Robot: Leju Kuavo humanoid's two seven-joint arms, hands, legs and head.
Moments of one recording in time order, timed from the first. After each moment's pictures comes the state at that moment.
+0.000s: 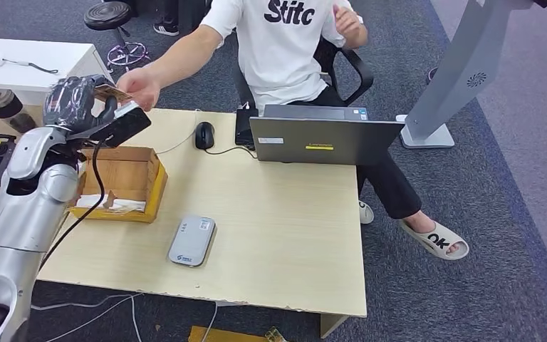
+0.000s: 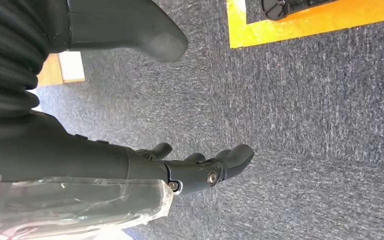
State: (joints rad) left arm -0.71 0.37 -0.28 -1.27 -0.98 0.10 0.06; right arm -0.02 0.09 -0.34 -0.20 0.54 -0.25 0.03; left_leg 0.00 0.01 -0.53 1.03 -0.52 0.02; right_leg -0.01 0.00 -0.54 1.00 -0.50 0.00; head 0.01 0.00
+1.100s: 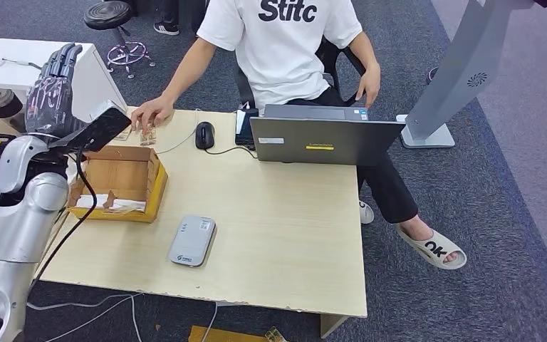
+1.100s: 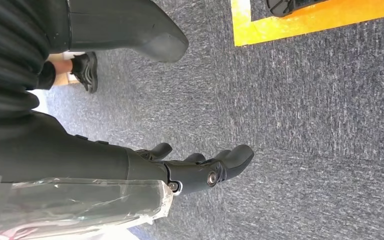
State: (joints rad) left arm -0.61 0.40 -0.23 -1.36 -0.87 0.23 0.00; right arm -0.02 0.09 -0.36 -0.20 0.56 -0.25 0.04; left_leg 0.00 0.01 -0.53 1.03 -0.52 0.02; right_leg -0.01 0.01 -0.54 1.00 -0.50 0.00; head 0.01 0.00
